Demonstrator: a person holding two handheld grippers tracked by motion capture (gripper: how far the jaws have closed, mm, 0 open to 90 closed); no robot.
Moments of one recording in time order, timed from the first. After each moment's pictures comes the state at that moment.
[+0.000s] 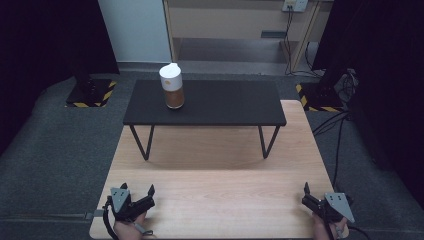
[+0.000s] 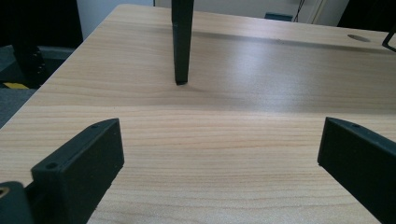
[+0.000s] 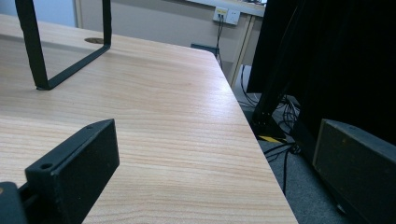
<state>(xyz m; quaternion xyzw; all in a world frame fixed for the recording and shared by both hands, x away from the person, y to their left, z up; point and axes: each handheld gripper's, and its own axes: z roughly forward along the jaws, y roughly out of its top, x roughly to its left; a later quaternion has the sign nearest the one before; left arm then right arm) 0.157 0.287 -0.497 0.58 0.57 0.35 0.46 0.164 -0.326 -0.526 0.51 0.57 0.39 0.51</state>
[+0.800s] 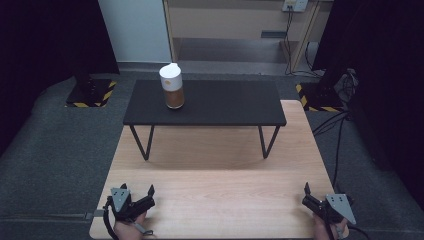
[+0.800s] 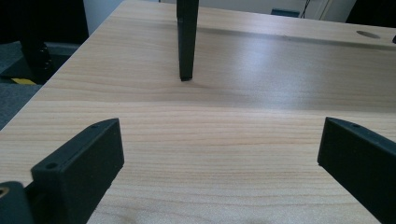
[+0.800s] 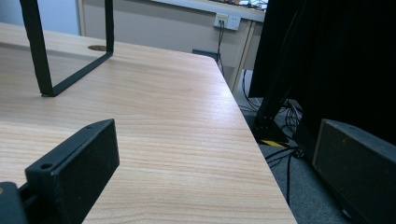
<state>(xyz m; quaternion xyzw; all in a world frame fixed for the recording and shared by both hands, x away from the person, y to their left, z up) 0.158 0.282 -0.495 0.58 0.58 0.36 0.45 0.161 -0.329 -0.529 0.50 0.57 0.40 0.51</state>
